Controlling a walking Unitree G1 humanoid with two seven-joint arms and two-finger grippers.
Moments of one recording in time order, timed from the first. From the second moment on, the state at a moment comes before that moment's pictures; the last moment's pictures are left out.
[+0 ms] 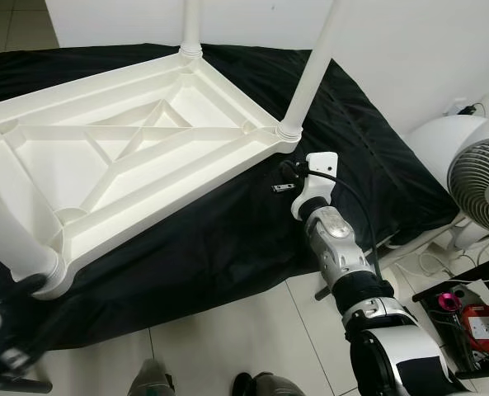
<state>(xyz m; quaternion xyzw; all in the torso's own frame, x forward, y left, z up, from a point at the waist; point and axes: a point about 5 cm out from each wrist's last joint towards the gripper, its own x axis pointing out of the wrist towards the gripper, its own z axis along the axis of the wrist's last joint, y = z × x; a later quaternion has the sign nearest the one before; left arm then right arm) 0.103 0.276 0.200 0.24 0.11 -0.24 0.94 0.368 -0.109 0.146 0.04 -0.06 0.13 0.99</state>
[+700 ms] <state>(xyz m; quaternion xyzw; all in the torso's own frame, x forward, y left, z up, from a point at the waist) 0.148 0.365 0.228 0.30 0.13 -0.12 0.94 0.366 -0.115 0.142 0.04 -0.07 0.11 0.99</state>
